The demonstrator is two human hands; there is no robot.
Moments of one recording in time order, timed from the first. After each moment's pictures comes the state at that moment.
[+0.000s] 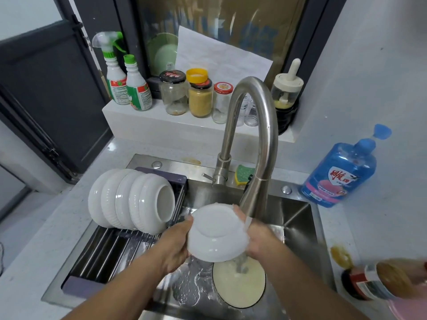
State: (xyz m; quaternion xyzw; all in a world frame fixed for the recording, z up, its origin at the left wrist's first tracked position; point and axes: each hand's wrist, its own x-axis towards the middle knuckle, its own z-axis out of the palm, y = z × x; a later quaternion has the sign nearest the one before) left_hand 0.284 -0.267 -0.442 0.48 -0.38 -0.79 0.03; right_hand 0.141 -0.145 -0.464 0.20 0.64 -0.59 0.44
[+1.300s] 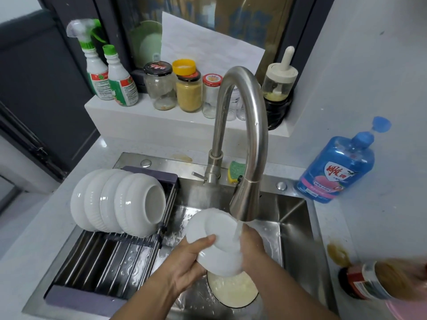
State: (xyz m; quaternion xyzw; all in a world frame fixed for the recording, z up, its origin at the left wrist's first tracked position) left_hand 0.273 -0.226 -0.466 0.36 -0.22 -0.91 -0.01; right_hand 0.150 -0.129 -0.476 0.20 0.75 -0.53 0.35
